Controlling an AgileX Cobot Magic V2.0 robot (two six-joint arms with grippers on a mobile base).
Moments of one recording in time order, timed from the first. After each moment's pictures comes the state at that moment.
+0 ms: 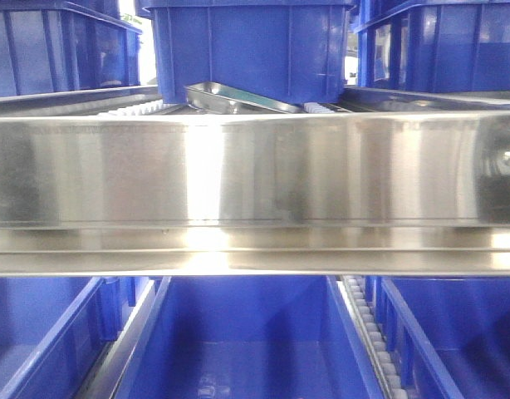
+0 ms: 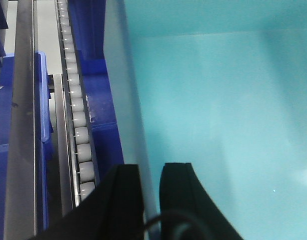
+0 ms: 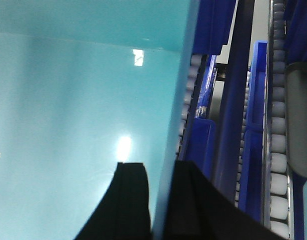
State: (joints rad) left arm -0.38 1.46 -1.94 -0.08 1.20 -0.09; right arm 0.37 1.53 -2.02 0.11 1.24 0.13
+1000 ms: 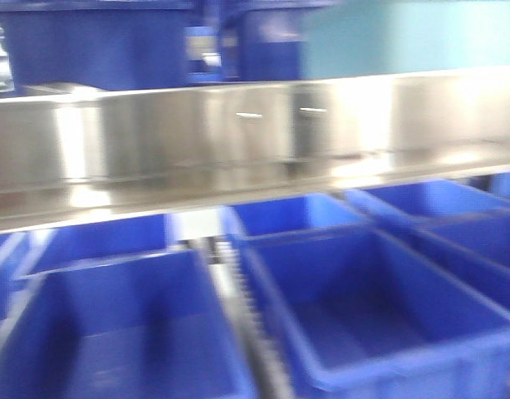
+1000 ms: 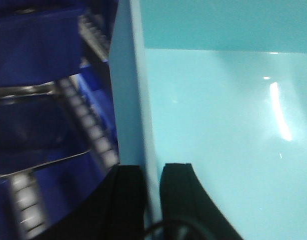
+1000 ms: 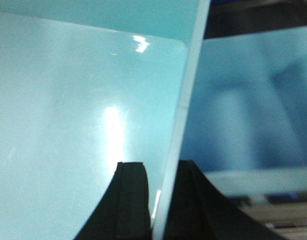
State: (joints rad) left arm -0.38 1.46 -1.94 -0.07 1.07 -0.08; right arm 0.37 1.53 -2.02 0.11 1.23 0.13
